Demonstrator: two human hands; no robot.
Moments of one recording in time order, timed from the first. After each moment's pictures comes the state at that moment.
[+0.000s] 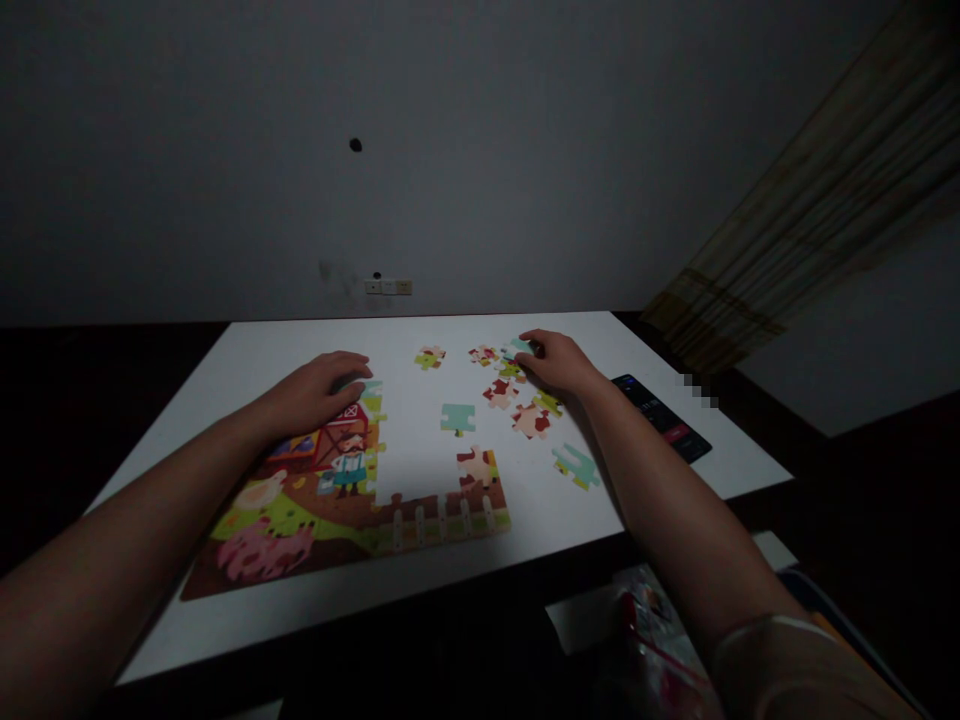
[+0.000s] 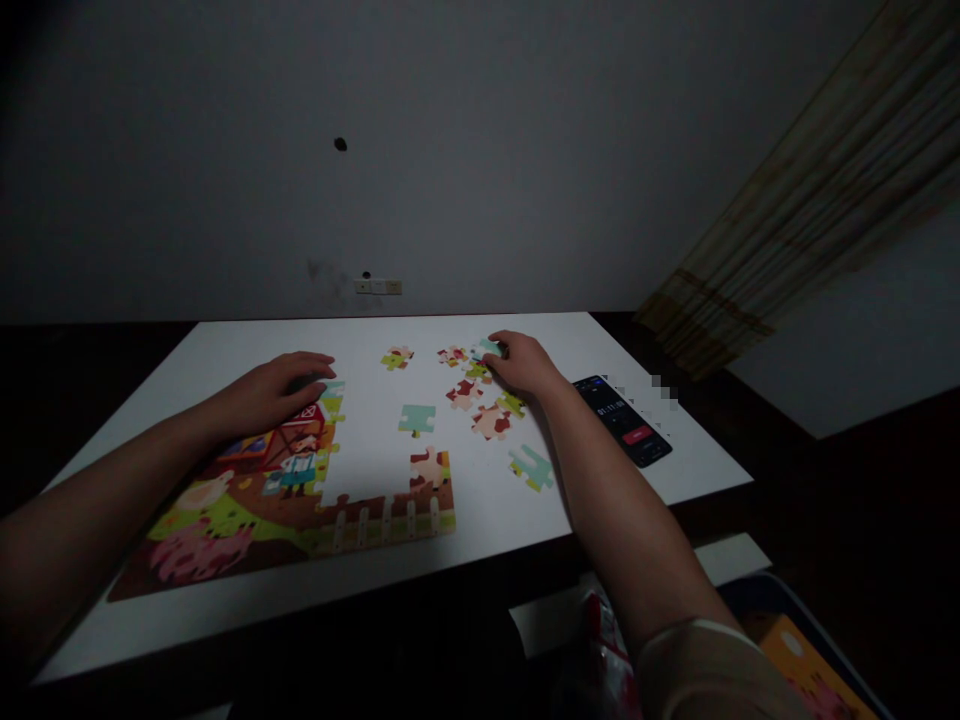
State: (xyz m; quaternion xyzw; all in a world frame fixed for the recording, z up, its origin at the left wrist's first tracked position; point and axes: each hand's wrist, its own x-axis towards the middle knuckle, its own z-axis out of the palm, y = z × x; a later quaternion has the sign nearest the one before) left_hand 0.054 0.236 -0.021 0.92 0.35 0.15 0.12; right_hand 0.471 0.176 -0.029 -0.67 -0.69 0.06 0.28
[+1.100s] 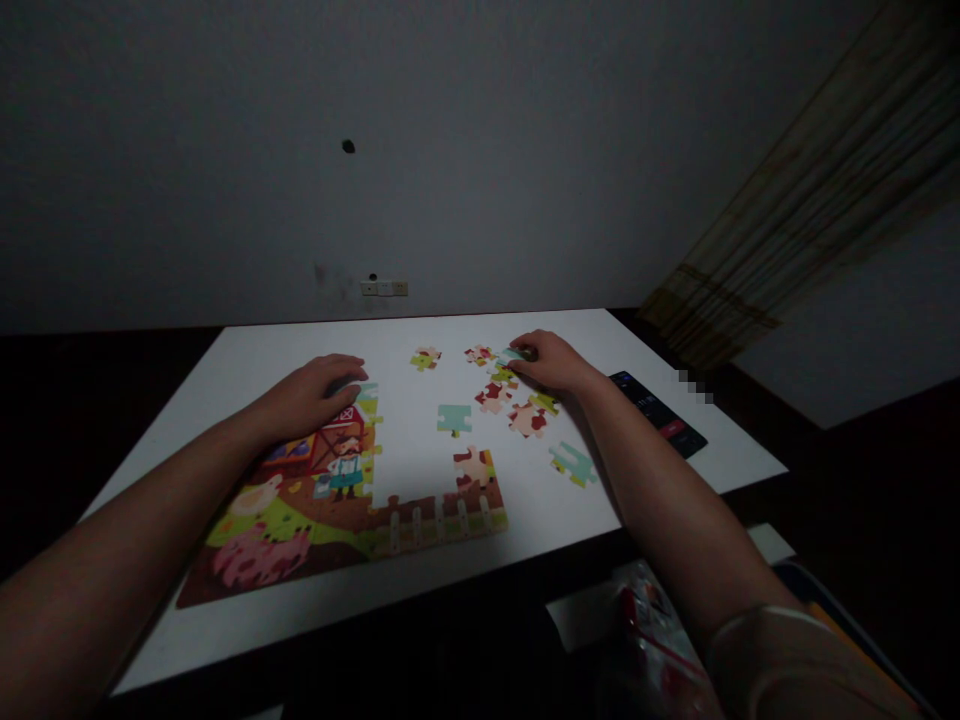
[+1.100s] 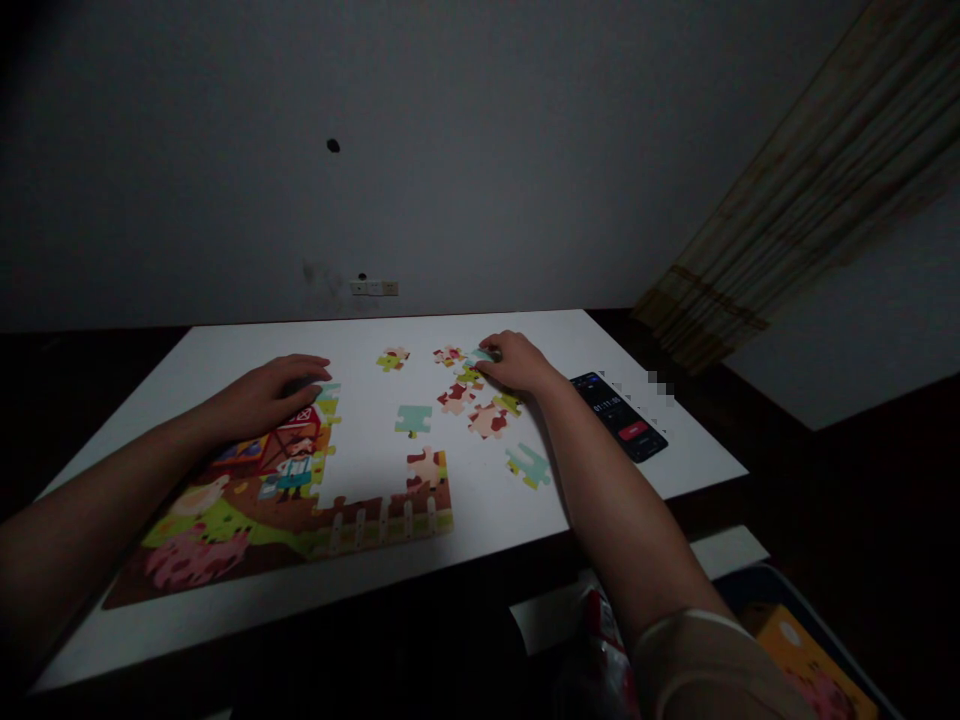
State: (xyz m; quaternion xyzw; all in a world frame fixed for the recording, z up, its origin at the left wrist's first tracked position) left_hand 0.054 0.237 -0.021 0.92 0.35 0.13 0.10; right_hand 0.468 0.175 -0.021 -0.65 -0.73 0.06 0.21
